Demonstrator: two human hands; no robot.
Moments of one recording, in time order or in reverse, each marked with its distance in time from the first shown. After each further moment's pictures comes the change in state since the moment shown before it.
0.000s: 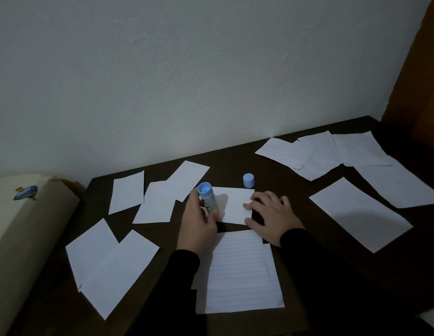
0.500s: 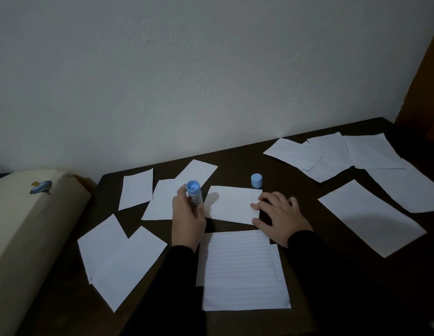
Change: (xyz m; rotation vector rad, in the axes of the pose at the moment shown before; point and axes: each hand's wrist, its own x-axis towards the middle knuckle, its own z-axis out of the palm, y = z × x) left_hand 0.011 -0.018 -0.022 -0.074 0.227 -0.050; right_hand -0.001 -0.001 -0.001 0.007 -0.006 0.005
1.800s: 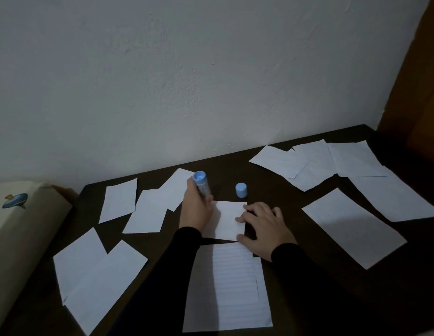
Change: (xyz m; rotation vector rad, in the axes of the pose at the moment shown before) left_hand 0.042 0.029 0.062 0.147 -0.132 0.046; right_hand -0.002 0.004 0.001 0.060 0.037 -0.023
